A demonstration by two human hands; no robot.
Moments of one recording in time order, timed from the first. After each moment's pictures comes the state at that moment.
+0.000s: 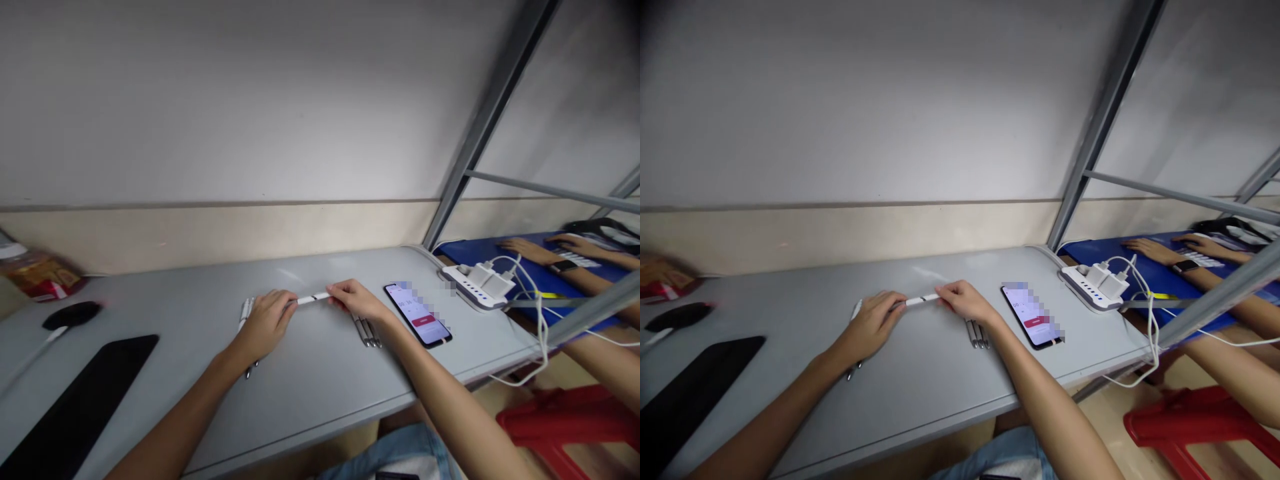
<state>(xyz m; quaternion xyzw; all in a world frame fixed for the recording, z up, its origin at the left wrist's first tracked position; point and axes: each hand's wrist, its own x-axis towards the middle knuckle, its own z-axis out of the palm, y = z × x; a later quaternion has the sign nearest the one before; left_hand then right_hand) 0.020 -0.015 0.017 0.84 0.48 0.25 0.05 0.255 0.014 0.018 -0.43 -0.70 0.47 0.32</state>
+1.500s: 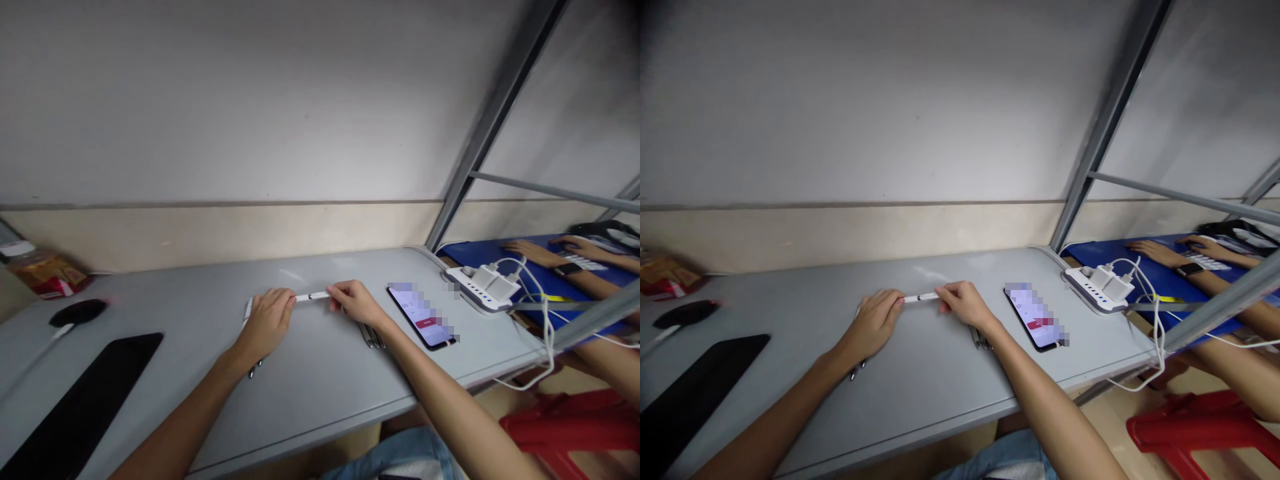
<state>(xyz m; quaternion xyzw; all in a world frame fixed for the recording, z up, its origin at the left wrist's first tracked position) 0.018 -0.012 0.008 0.82 0.52 0.24 0.02 0.245 0.016 0.007 -0.41 -0.73 0.39 0.39</state>
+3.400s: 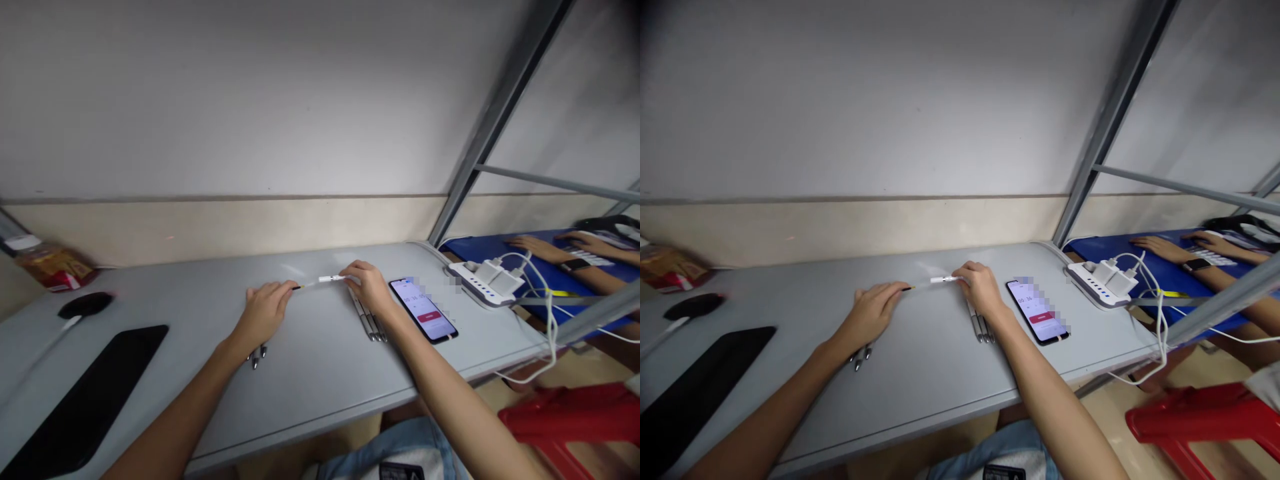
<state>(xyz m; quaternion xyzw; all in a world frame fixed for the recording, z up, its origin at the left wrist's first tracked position) 0.006 -0.003 0.003 0.81 0.54 0.23 0.02 0.272 0.029 0.004 -0.44 -0.81 0.06 0.38</state>
